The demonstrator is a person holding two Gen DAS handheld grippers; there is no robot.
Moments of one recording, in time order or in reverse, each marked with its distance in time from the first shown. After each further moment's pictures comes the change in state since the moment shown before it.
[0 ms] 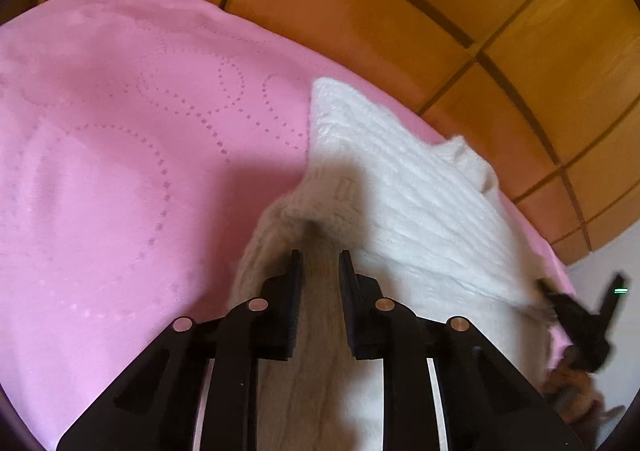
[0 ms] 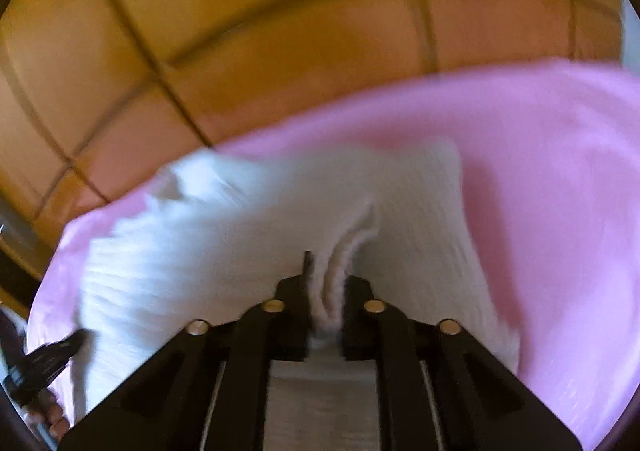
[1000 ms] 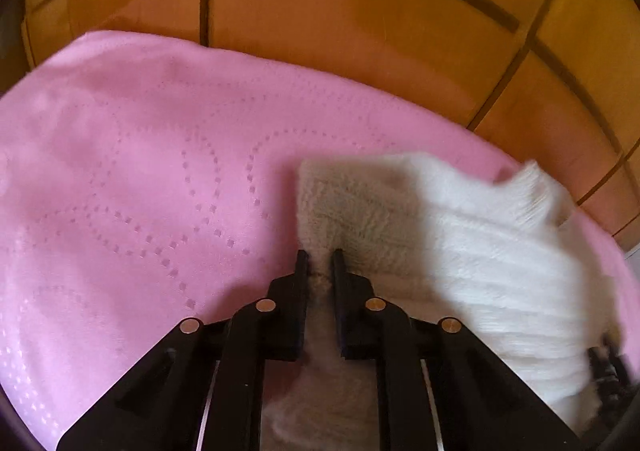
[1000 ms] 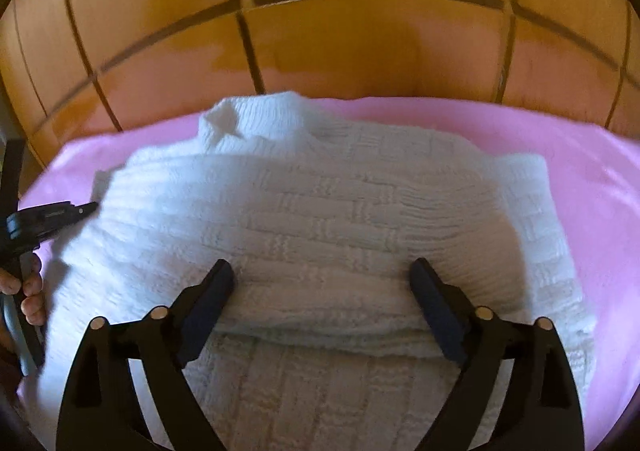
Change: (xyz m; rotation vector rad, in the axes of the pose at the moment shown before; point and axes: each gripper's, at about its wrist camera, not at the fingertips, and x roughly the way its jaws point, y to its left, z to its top) left arm 0.083 -0.016 0.064 0.154 -0.040 0.244; right arm 0.021 0.094 -0.043 -0.341 -0.007 -0.072
